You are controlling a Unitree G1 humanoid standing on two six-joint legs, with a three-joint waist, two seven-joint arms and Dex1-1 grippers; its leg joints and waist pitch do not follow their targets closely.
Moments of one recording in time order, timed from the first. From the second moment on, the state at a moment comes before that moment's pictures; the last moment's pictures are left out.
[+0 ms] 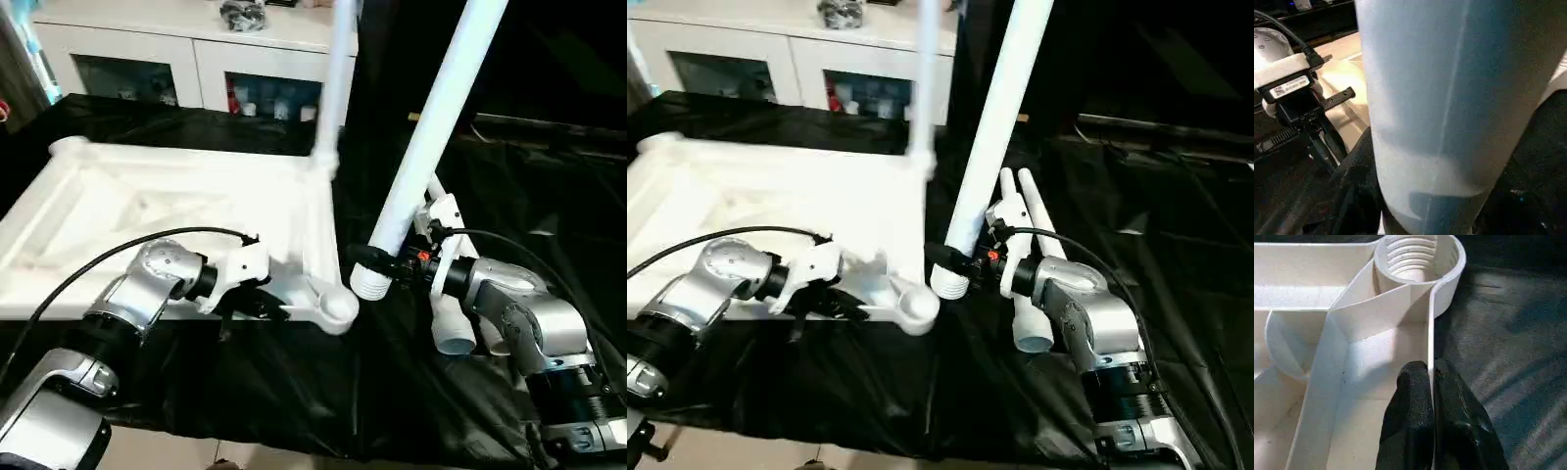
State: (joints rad) left arm -0.65 0.52 -0.41 0.60 -0.05 0.08 -1.25; right arm -0.44 -0.32 0.05 0.18 0.38 0.48 0.85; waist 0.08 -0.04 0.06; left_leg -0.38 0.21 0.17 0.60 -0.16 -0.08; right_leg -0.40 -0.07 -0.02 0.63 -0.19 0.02
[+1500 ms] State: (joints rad) left arm -0.48 0.38 -0.32 0.32 0.03 0.27 -0.93; right arm -0.63 -0.20 0.03 0.67 0.32 0.24 0.82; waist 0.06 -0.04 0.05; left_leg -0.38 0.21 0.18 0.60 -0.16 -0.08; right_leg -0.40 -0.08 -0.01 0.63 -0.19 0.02
